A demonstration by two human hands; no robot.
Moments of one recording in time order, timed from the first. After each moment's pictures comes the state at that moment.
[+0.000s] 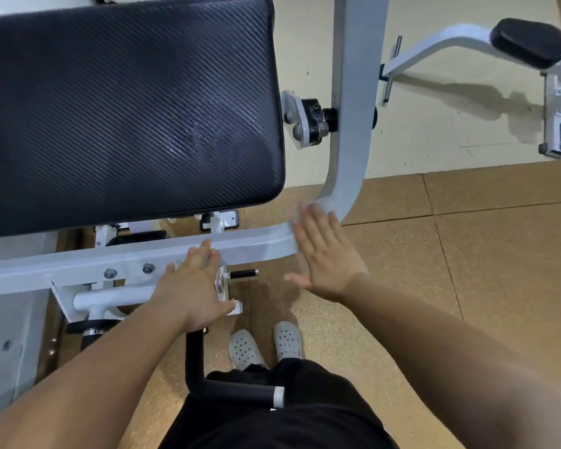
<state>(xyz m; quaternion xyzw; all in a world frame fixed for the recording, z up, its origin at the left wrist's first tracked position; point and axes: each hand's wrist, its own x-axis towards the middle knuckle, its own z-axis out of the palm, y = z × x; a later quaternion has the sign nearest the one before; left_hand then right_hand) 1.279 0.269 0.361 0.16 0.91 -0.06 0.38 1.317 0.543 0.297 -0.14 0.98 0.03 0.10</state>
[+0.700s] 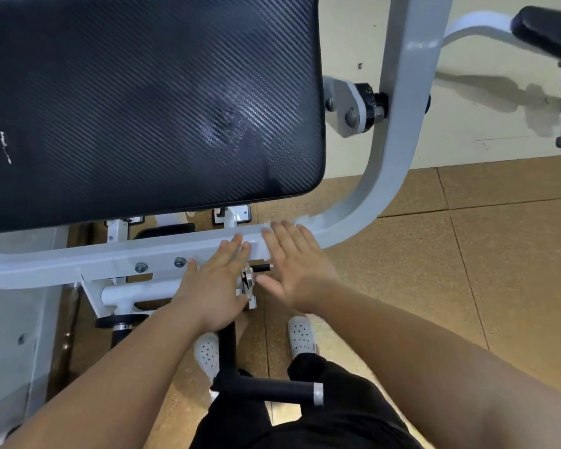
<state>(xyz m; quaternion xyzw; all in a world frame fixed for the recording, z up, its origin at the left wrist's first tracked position) 1.277 0.228 0.349 0.21 0.91 0.05 0.36 1.306 0.428 0.301 -0.14 0.97 -0.06 0.17</state>
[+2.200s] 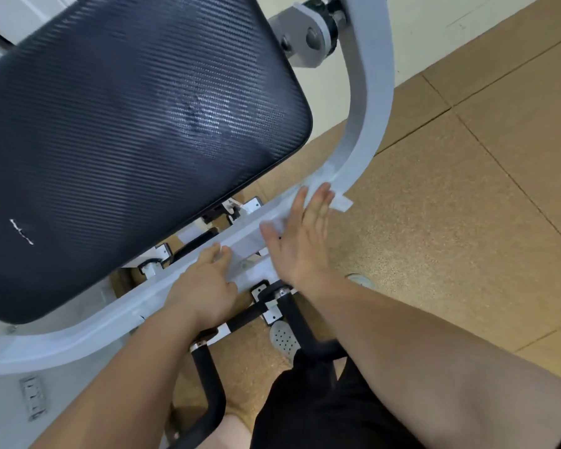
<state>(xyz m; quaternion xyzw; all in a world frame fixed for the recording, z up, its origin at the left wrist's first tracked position) 1.231 0.158 0.369 0.22 0.89 -0.04 0.40 1.306 0.319 0.290 0.31 0.86 -0.40 0.07</state>
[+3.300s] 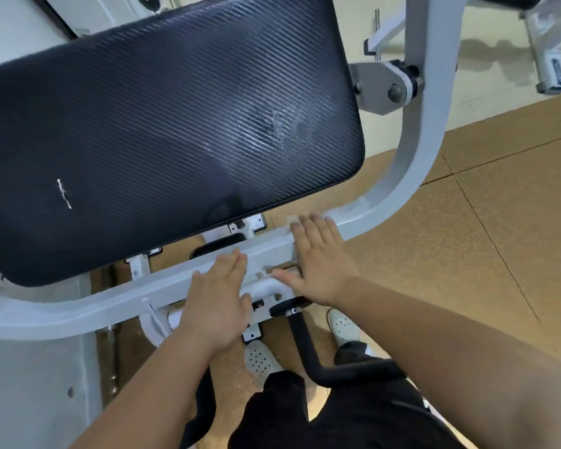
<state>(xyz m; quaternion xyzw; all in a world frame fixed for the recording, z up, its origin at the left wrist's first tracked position) 1.251 0.126 0.369 0.24 0.92 0.03 0.31 1.299 0.338 0.315 0.02 0.98 -0.12 0.18</state>
